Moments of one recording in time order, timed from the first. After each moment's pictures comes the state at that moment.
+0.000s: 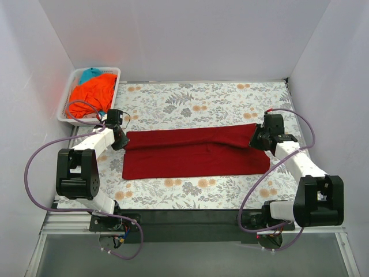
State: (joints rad) left arm -0.04 1.58 0.94 -0.47 -0.25 -0.58; right arm 0.09 1.27 0.79 -0.38 -0.07 0.44
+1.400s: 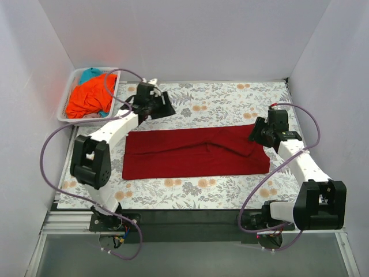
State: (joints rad) left arm -0.32 1.71 1.31 -0.29 0.16 -0.50; right arm 0.08 1.24 0.83 -0.43 -0.03 0.40
